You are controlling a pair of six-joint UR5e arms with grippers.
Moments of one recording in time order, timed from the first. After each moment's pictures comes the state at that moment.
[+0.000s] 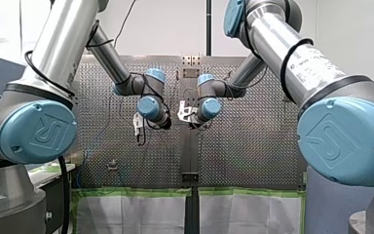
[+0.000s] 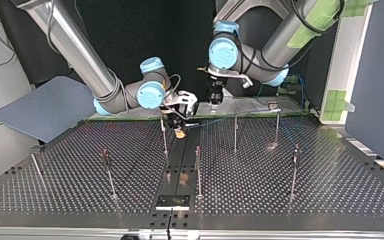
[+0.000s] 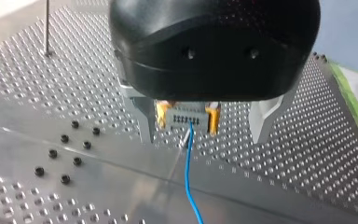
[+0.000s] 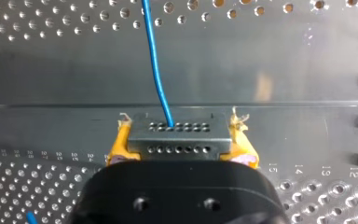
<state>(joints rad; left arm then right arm) -0.40 -1.93 -1.89 -2.69 -1.82 -1.81 2.25 -0.80 1.20 -0.14 1.57 1.73</state>
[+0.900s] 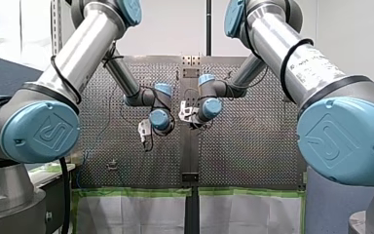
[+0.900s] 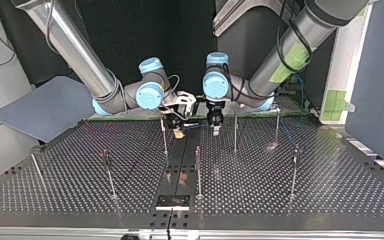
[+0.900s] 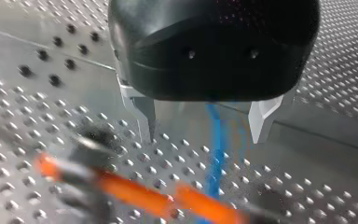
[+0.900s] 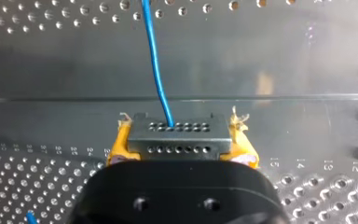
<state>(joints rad) -0.37 -2.16 -1.65 -2.66 -1.91 -1.85 2.25 -0.80 1.20 -0.13 1.57 1.73</state>
